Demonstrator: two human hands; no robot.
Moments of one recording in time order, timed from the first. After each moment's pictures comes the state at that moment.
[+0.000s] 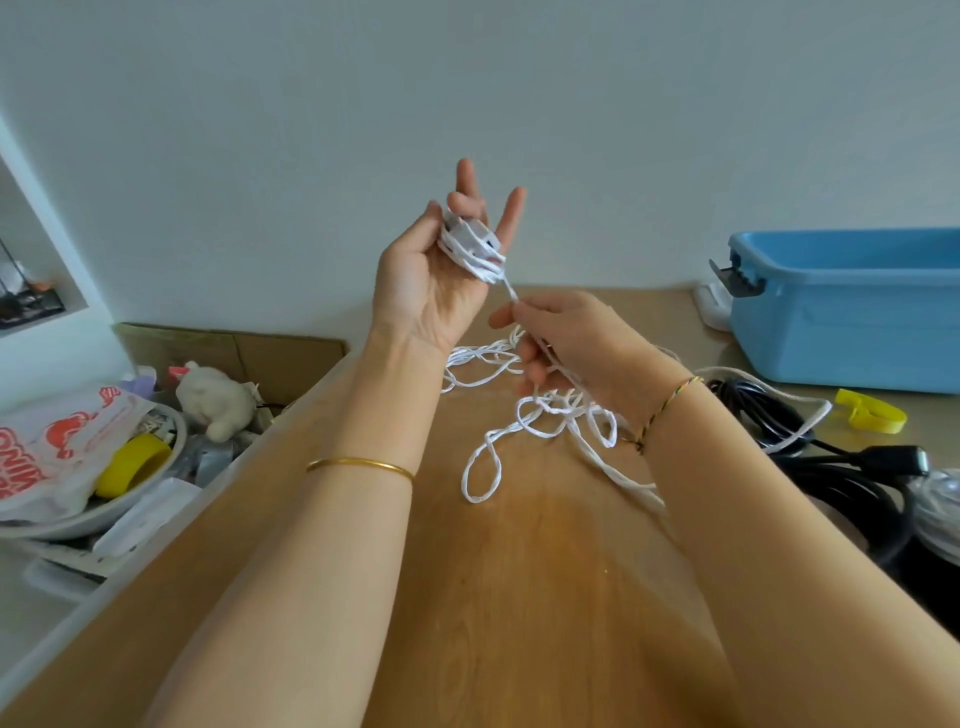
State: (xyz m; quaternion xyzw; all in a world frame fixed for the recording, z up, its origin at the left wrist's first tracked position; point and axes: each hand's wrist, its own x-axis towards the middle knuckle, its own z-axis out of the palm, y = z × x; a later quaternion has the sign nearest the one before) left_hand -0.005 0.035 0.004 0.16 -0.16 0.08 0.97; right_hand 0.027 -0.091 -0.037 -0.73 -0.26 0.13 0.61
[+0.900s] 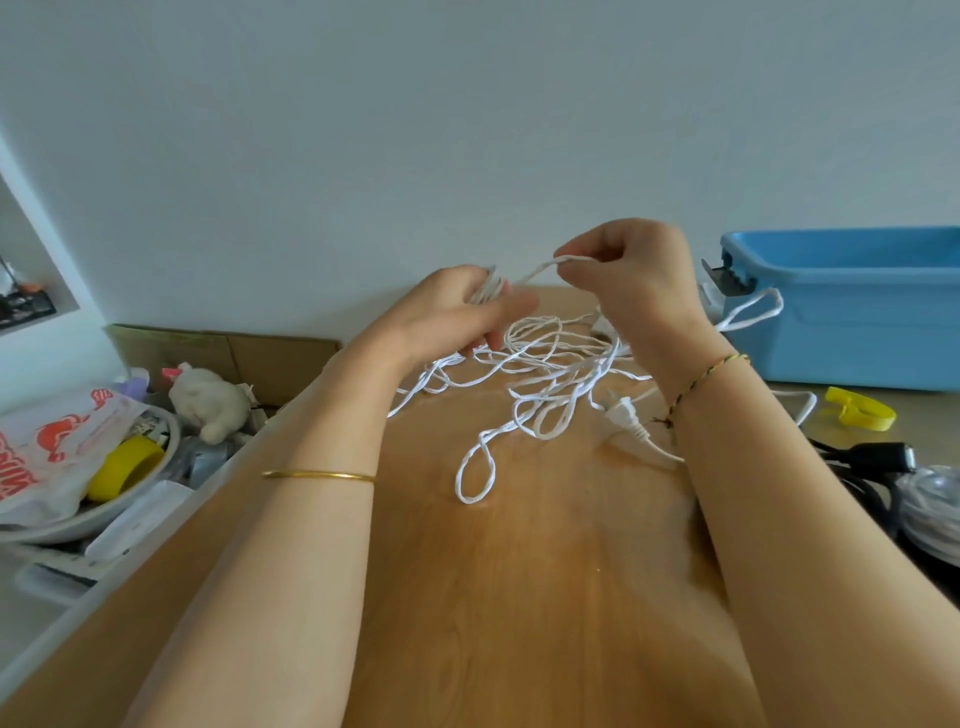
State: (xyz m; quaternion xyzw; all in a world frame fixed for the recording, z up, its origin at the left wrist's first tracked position) left_hand -0.011 0.046 -0.015 0.92 -0.06 0.13 0.38; right_hand 0.036 -0.118 -0.007 -0.78 -0.21 -0.18 0.57
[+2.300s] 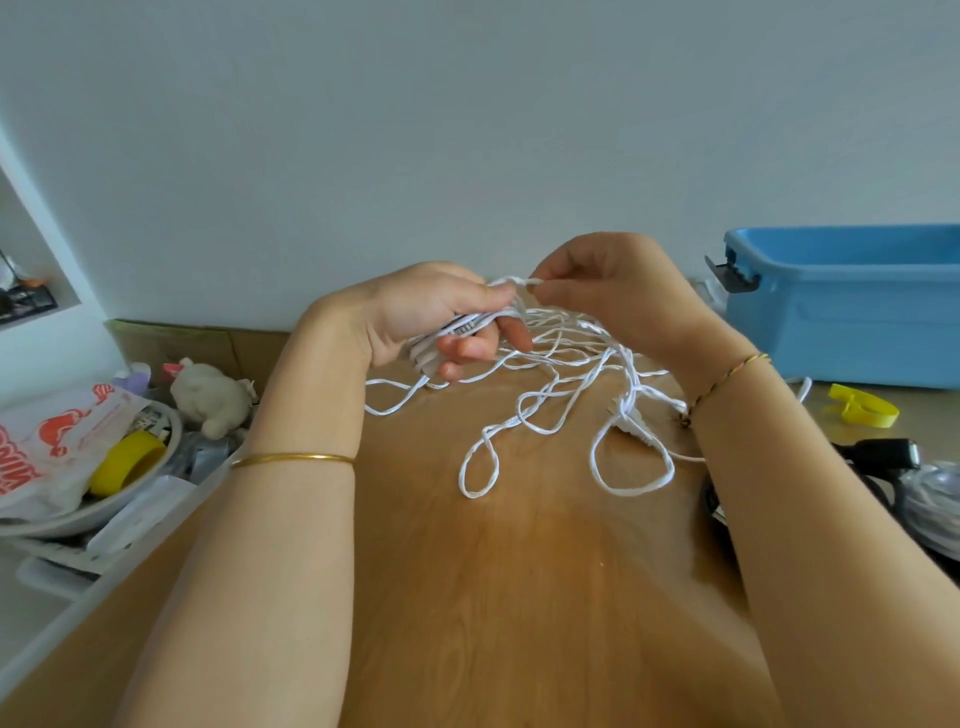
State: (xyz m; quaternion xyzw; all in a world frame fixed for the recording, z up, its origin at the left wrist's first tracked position) left_hand -0.034 0.051 0.007 0.85 -0.06 -0.11 0.51; right_hand 0.035 -0.121 -0.011 -0.79 -0.37 -0.10 0.47
